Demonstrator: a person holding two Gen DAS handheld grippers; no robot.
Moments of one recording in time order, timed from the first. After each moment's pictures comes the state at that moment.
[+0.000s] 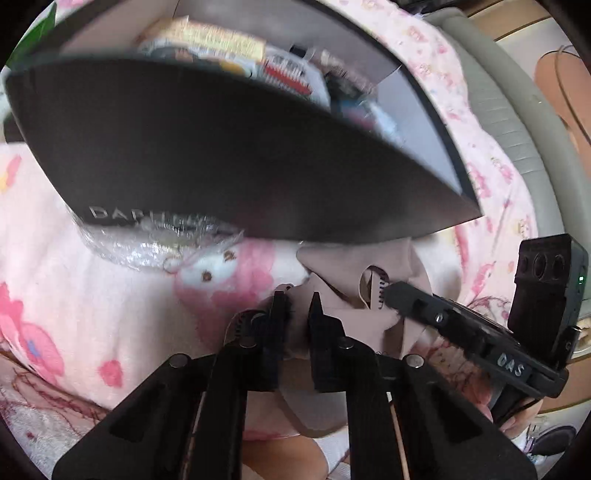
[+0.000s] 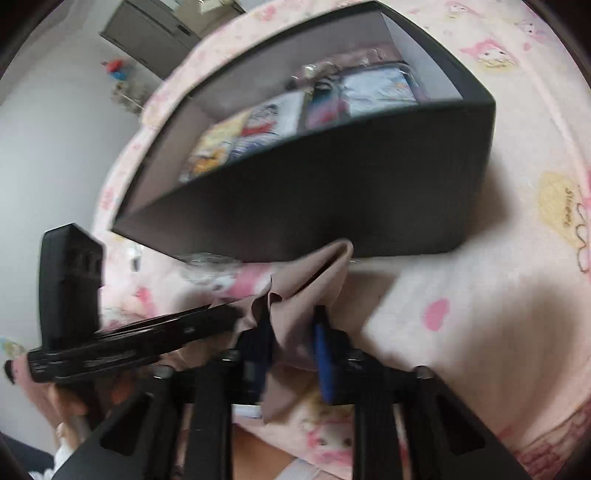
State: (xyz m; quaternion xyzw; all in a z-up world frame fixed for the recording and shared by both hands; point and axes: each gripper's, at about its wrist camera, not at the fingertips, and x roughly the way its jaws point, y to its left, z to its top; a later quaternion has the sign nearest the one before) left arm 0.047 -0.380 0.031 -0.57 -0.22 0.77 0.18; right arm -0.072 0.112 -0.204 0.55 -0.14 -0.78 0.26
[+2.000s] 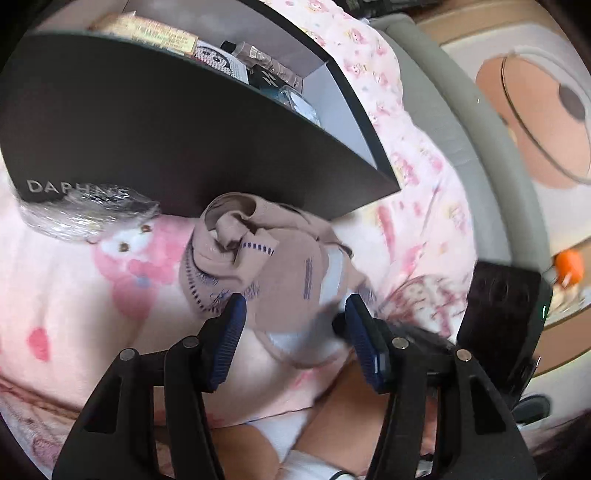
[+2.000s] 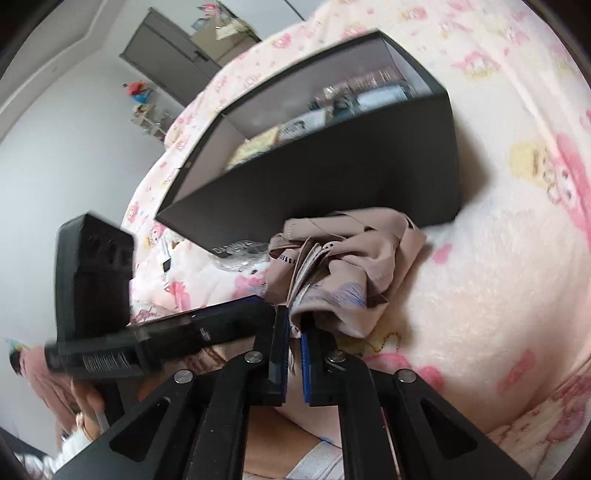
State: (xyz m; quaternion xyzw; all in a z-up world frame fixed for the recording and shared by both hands) left arm 0.069 -0.371 0.044 -0.53 -0.29 0.74 0.29; right arm -0.006 0.114 -0.174 0.50 -0.15 -0.80 0.29
